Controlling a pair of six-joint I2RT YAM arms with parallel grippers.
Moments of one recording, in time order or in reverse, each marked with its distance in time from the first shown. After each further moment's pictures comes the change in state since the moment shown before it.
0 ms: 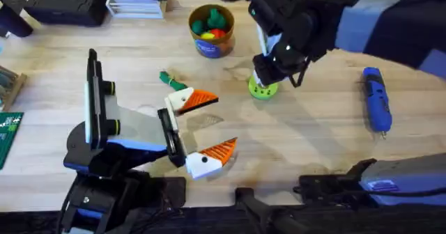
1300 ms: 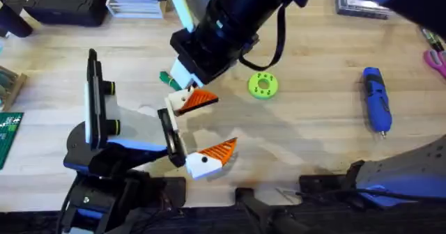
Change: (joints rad) left arm 0.000 0.000 0.000 0.000 0.000 0.000; right arm 0.310 0.132 0.651 -0.316 -0.412 -0.078
